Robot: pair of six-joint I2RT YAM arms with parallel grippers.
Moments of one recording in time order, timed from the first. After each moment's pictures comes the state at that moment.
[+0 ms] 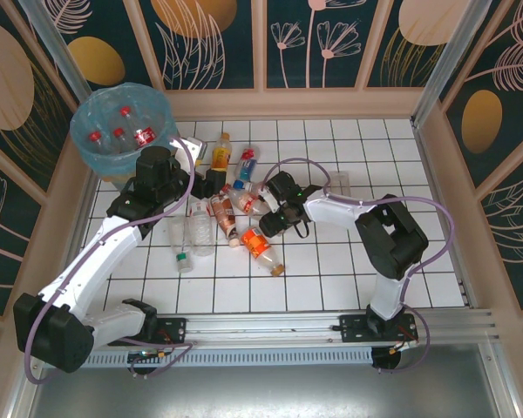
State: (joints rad) left arm -0.39 1.16 0.99 -0.23 0.26 -0.05; right arm 0.72 1.82 1.13 -0.46 -0.07 0.04
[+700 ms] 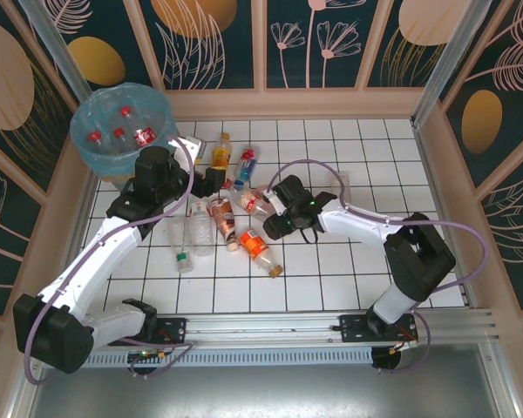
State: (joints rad) left arm -0.39 1.15 0.97 -0.20 0.25 -0.06; right arm 0.76 1.60 1.02 -0.46 -0.05 0.08
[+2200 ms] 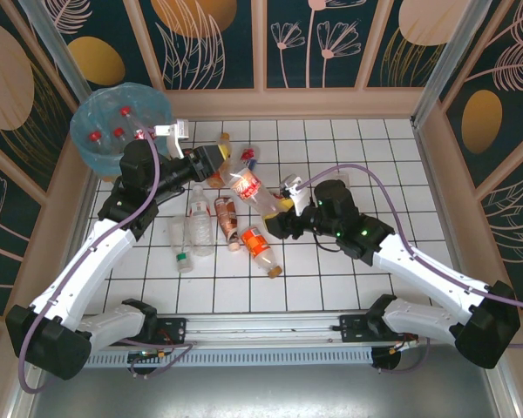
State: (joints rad) left arm -0.39 1.12 1.05 -0.06 0.47 -0.71; right arm 0.79 1.06 0.82 -0.19 -0.29 0.13
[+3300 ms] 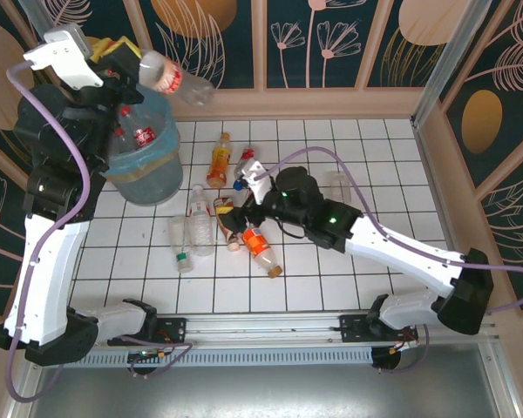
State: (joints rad) left arm -0.37 1.24 1.88 -0.36 -0.27 -0.25; right arm 1.02 1.33 1.16 -0.11 -0.11 0.05
